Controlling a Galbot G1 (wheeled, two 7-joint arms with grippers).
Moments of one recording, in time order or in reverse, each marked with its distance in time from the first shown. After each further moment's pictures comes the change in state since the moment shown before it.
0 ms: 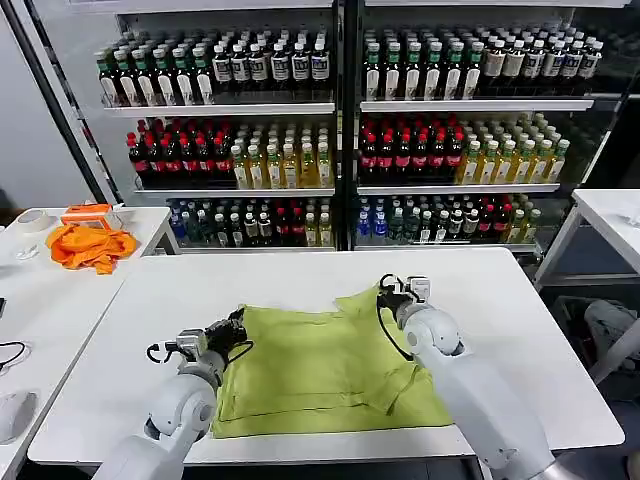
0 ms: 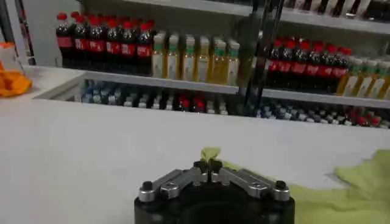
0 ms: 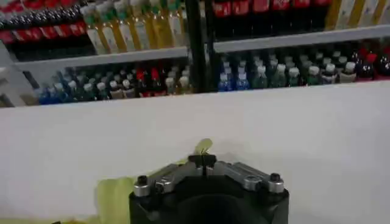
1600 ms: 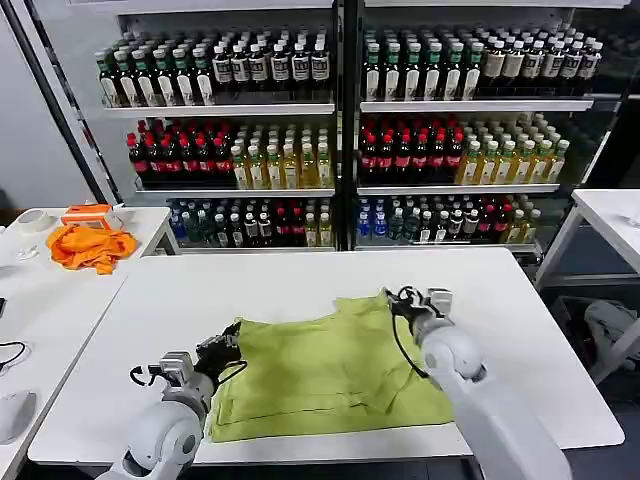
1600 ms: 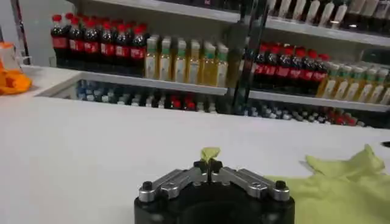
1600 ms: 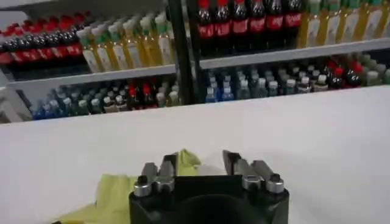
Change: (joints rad) left arm 0.150 0.000 -0.079 -0.118 0.028 0.009 0.062; right arm -0.032 0.059 0.051 -0.019 -0.027 -0.002 0.061
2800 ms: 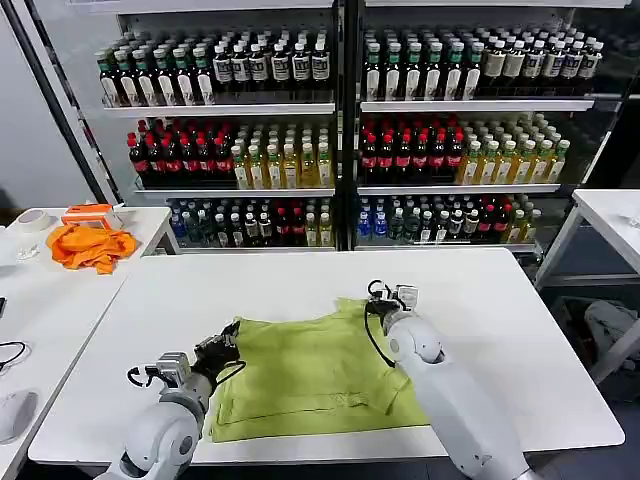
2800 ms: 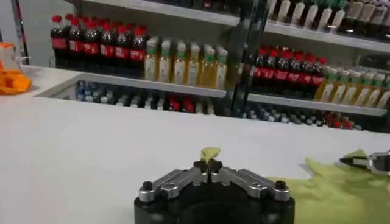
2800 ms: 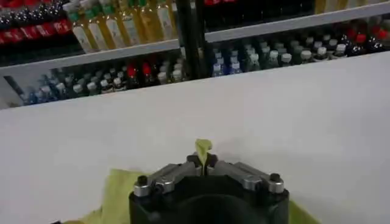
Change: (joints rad) left arm 0.008 0.008 -0.012 -0.011 -0.016 -0.017 0.016; right arm 0.011 0.049 -0.031 -0.064 -0.012 0.029 0.003
